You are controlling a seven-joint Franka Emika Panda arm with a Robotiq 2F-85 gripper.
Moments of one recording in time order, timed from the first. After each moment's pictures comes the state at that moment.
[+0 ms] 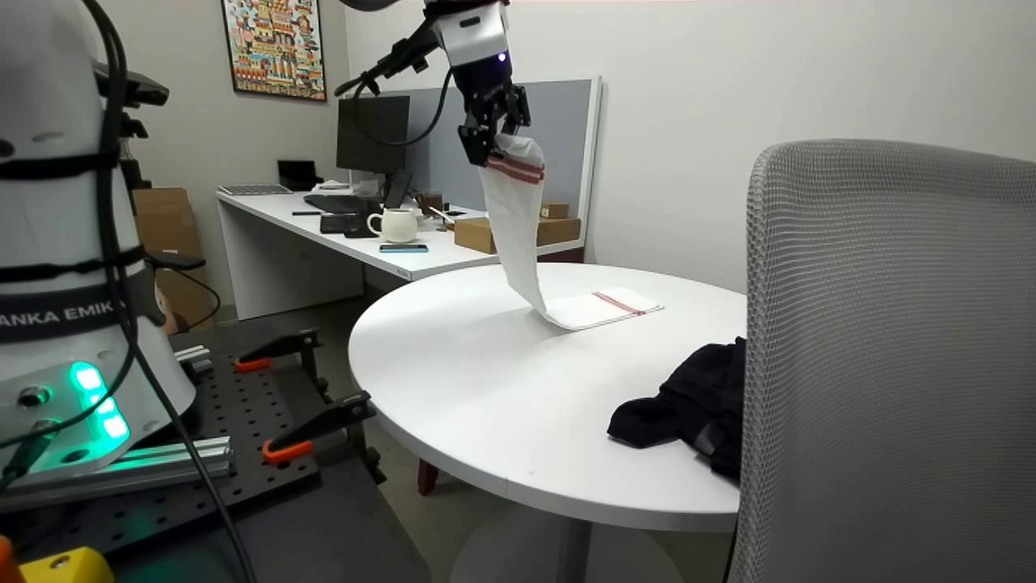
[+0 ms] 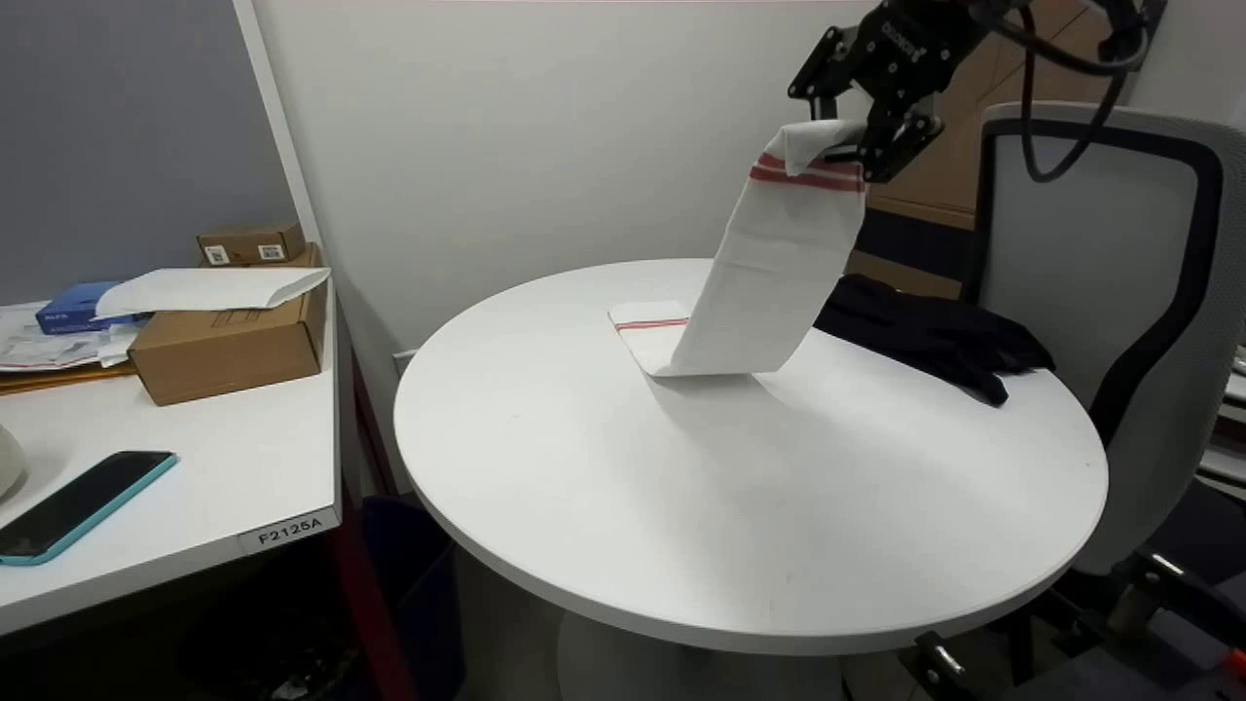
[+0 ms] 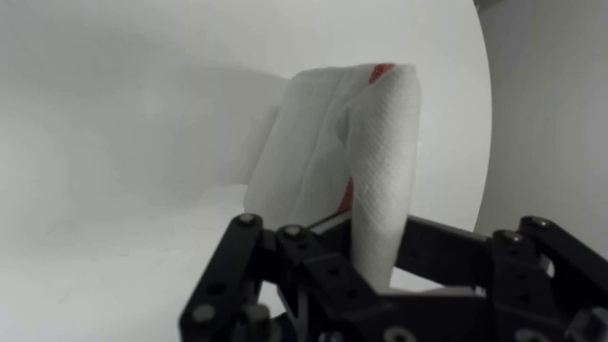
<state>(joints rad) -0.01 -0.42 0.02 -2.74 0.75 2.80 0.68</state>
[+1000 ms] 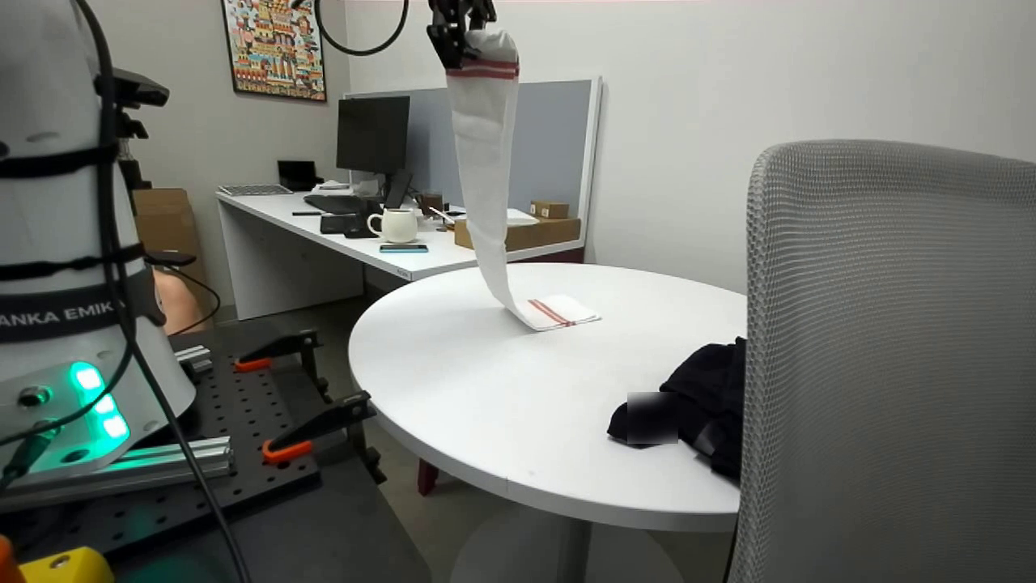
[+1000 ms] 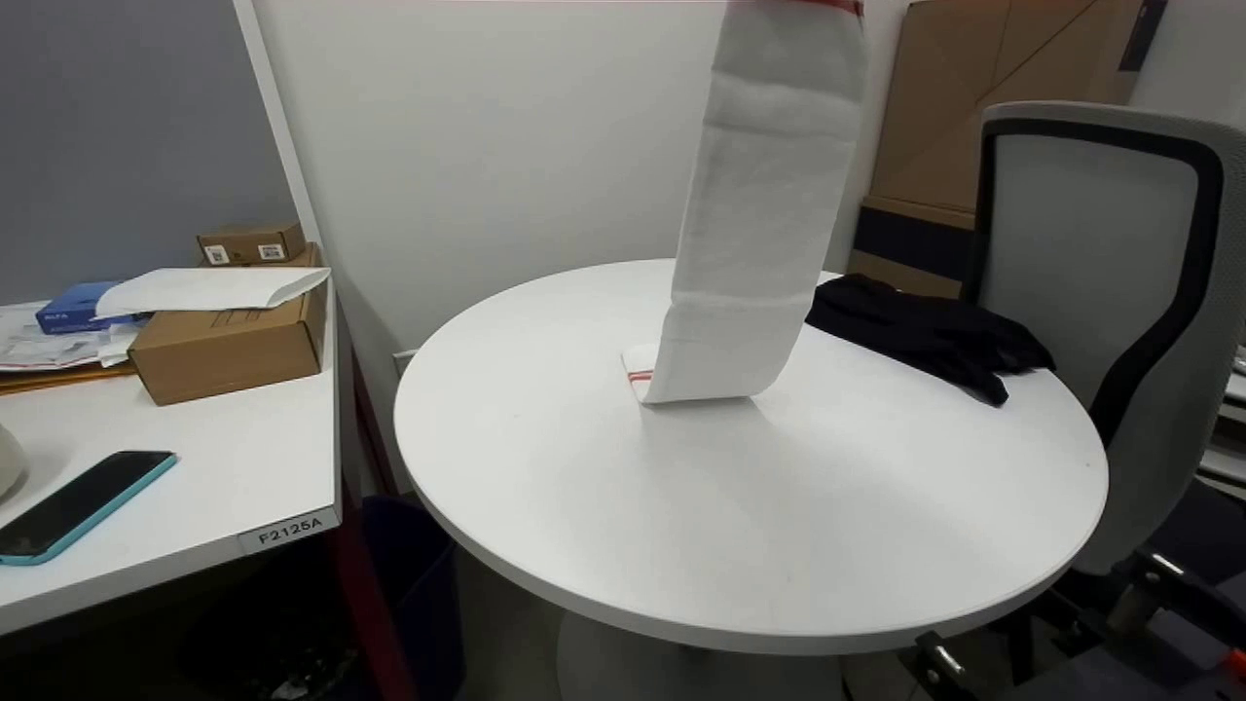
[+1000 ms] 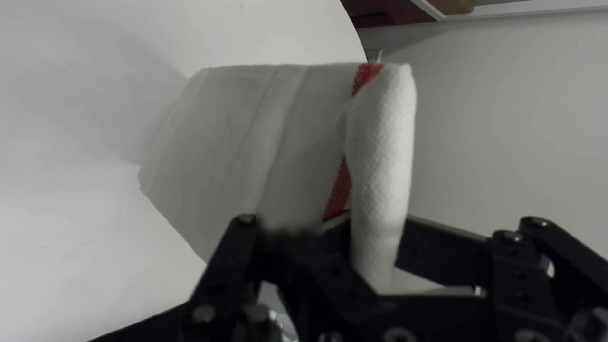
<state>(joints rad) -0.04 -0.75 0.13 -2.74 0.68 2.65 0.77</state>
